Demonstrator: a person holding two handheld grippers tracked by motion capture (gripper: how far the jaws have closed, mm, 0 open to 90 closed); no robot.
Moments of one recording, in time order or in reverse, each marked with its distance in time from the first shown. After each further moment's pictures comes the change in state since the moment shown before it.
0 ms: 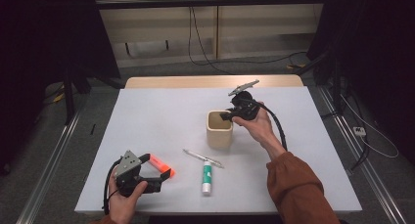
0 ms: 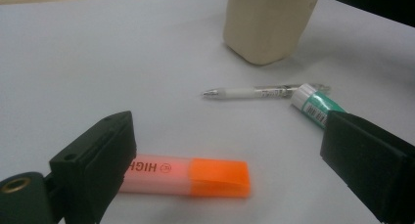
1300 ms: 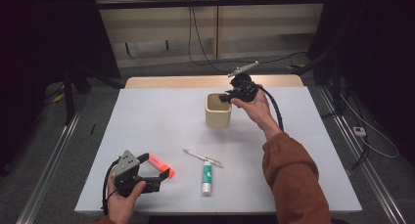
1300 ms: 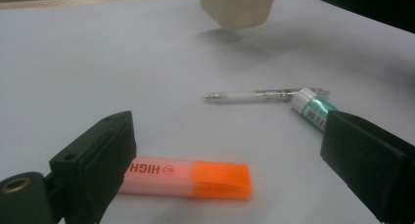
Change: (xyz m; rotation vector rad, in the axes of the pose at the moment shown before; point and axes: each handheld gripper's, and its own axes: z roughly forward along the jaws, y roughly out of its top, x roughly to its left) left arm 0.002 0.001 -0.003 -0.011 0.000 -0.001; right arm -0.029 0.041 0.000 -0.061 -0.026 -0.028
